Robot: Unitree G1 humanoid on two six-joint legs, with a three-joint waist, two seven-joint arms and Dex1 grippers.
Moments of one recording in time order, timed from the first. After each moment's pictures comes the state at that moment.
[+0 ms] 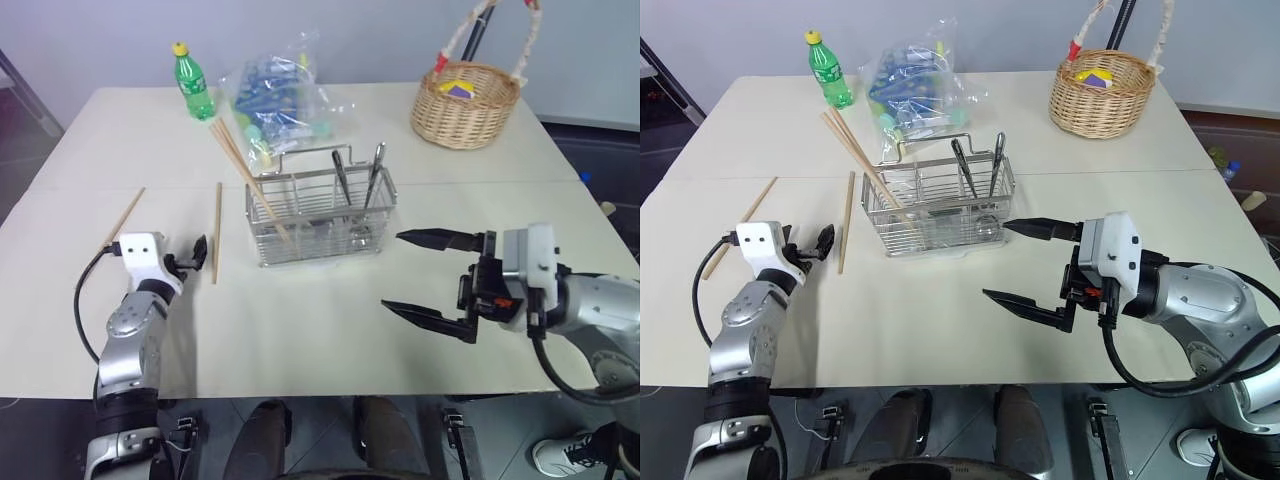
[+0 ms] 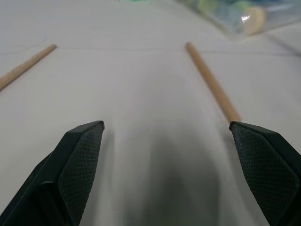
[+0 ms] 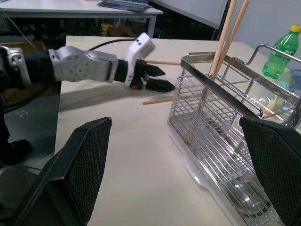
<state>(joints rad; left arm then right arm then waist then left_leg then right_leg) -0.23 0.30 0.30 0.10 -0.24 0.25 -0.16 -0.09 -0.79 -0.24 -0.70 0.72 0.47 0.94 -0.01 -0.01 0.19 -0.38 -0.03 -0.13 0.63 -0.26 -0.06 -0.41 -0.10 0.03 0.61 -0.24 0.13</state>
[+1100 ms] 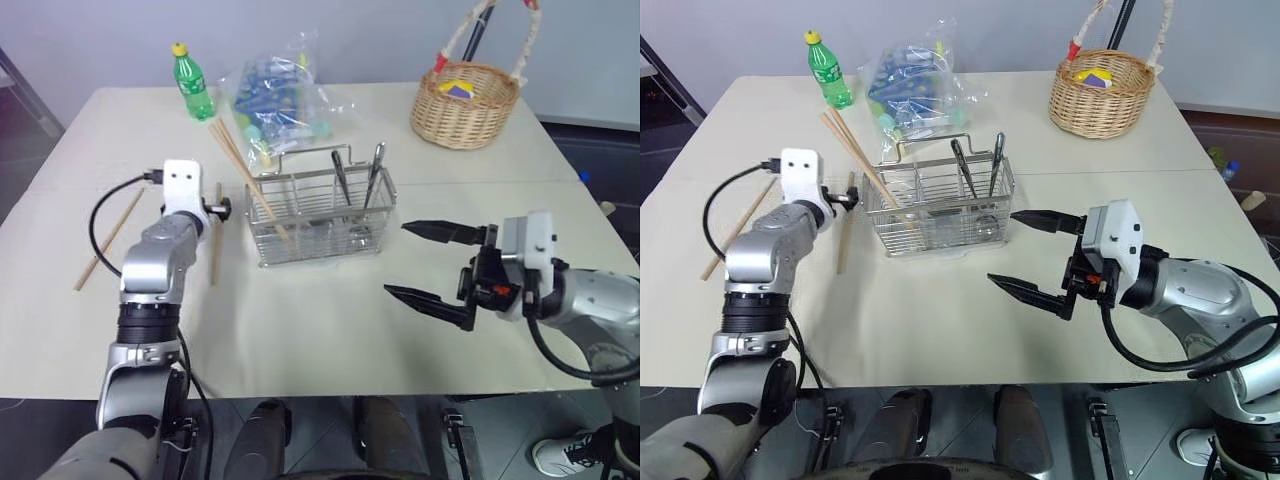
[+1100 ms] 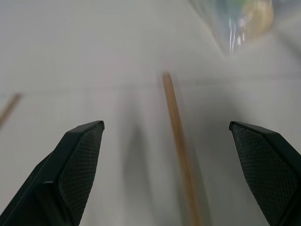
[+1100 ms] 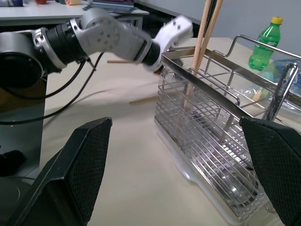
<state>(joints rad) -0.64 0.32 0.13 0.14 -0.14 0.85 -0.01 -0.10 -0.78 -0.23 -0.64 0.73 0.48 0.88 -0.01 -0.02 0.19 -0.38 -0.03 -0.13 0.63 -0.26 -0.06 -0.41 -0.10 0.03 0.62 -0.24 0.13</state>
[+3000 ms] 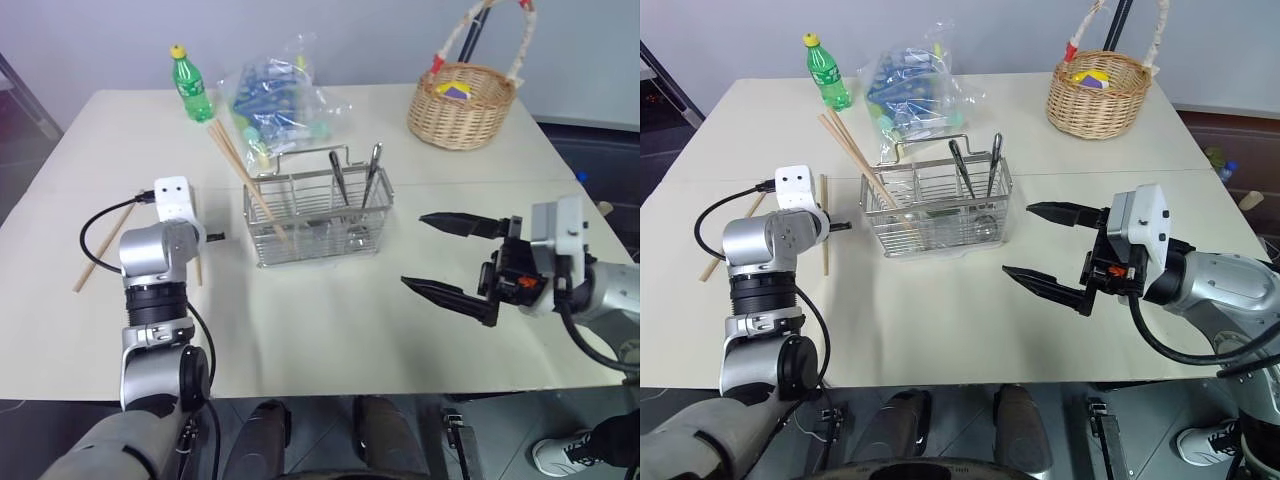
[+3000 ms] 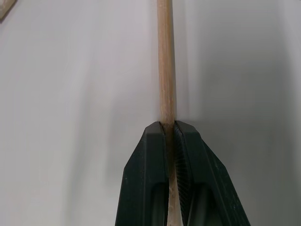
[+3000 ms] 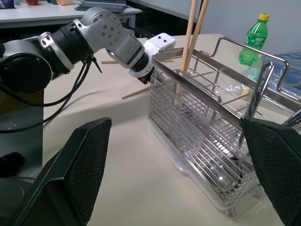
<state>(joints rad) -0.76 0.25 0.33 0.19 -0.10 1.18 0.17 -0.09 -0.86 -0.33 -0.65 0.85 0.54 0.88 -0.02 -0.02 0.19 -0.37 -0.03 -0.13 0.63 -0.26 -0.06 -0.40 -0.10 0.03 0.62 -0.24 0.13</state>
